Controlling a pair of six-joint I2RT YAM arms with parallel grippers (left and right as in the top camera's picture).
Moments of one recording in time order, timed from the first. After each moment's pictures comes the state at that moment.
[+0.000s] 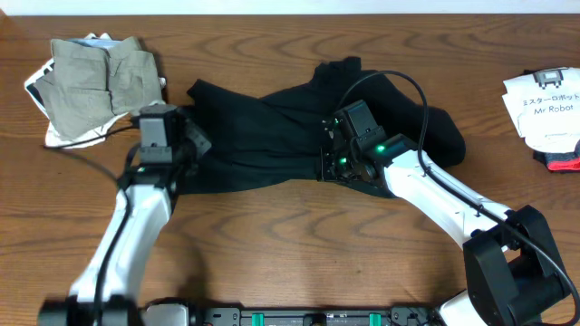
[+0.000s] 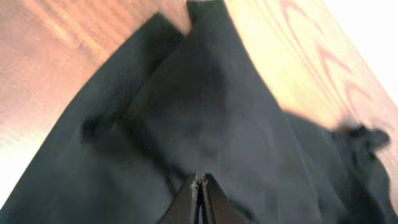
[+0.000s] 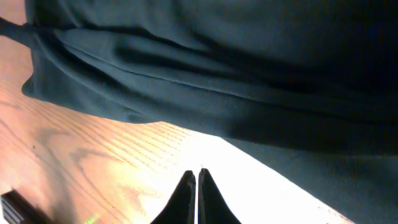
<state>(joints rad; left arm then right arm) -0.01 1.33 0.79 -0.31 0.09 -0.76 0.52 1.70 1.06 -0.47 -0.34 0.55</state>
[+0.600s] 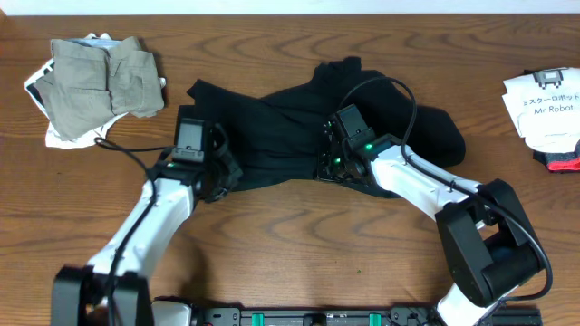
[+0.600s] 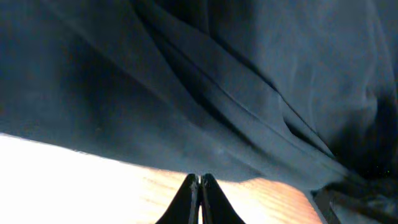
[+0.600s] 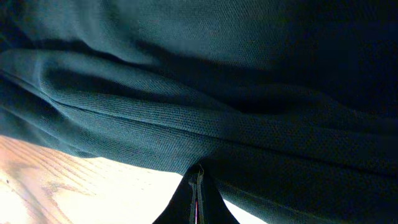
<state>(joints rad) -0.17 1.48 0.79 -0.47 0.25 -0.85 0.52 1.83 1.06 -0.39 -0.32 0.65</state>
